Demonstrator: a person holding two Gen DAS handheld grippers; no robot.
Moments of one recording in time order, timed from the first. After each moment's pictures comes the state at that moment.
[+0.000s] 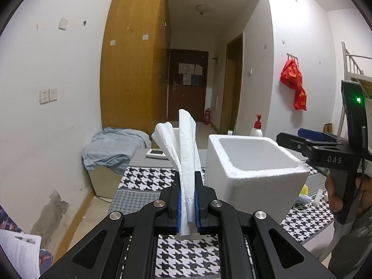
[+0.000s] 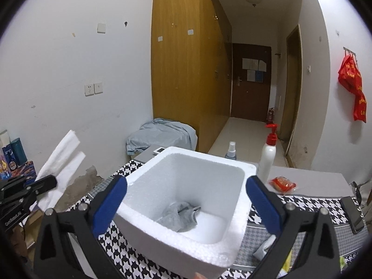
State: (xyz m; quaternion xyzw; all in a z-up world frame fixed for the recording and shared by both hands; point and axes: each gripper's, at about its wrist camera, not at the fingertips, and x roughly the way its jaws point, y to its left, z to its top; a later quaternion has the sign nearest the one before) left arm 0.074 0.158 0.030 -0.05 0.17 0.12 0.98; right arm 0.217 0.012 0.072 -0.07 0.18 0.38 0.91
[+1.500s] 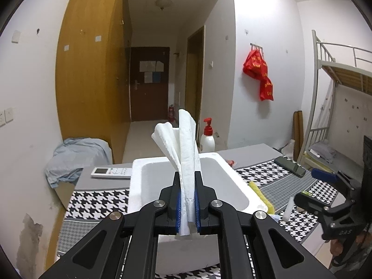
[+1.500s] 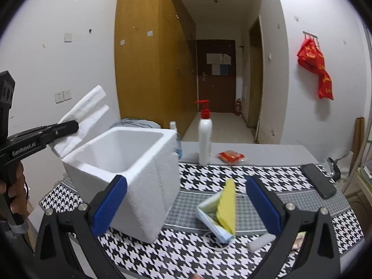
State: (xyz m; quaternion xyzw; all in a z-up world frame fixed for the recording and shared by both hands) left arm 0.169 0.092 0.055 -0.03 0.19 0.01 0.98; right arm 0.214 -0.105 0.040 -0.03 0.19 0.28 0.94
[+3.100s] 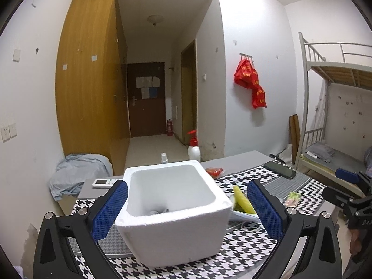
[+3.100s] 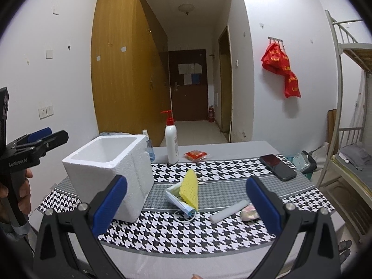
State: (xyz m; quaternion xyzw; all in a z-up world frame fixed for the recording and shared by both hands) left arm 0.117 0.048 0.070 0.01 0.14 0.01 0.99; right arm 0.146 -0.179 0.058 0.00 0.17 0.20 0.97
